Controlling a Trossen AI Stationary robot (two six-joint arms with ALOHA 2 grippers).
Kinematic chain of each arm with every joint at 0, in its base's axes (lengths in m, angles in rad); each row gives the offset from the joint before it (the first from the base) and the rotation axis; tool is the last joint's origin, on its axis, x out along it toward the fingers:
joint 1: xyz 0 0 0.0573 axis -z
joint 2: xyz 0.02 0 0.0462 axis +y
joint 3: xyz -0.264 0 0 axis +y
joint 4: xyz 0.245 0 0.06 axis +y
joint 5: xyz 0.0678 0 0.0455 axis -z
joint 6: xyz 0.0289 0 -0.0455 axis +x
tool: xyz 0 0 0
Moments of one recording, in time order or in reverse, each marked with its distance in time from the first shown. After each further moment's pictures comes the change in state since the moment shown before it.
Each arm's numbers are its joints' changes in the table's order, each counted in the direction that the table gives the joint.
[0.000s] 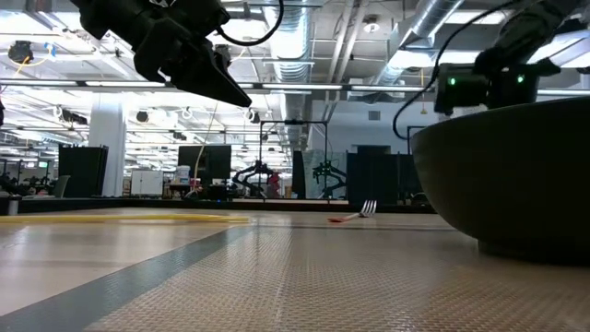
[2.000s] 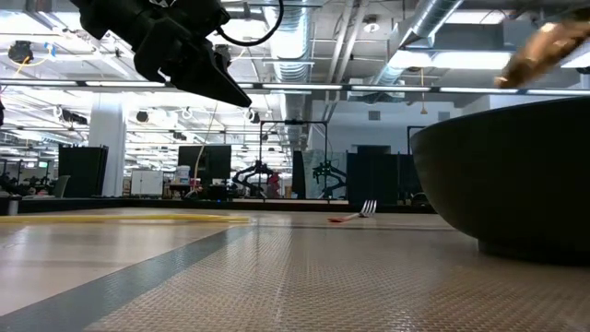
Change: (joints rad) left arm 0.000 0.000 0.001 0.000 0.000 -0.004; right arm -0.944 0.426 -0.850 0.221 -0.464 0.482
